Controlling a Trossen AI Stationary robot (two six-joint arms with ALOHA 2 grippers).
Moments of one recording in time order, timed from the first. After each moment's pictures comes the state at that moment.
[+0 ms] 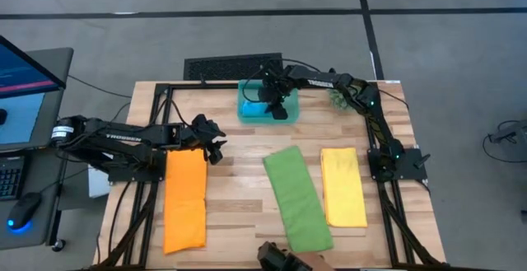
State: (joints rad) left arm 0.13 1.10 0.50 -0.17 -0.29 -0.21; right arm -0.58 2.26 1.76 -0.67 -0.44 -0.85
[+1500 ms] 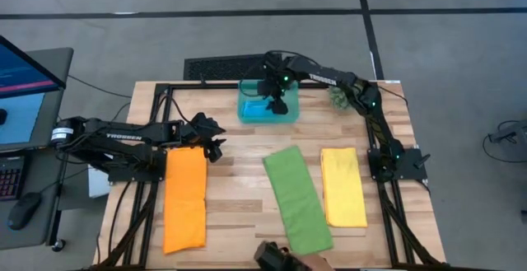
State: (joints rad) left arm 0.18 1.10 0.50 -0.18 -0.24 -0.18; right arm -0.58 2.24 1.94 -0.90 -0.41 -0.80
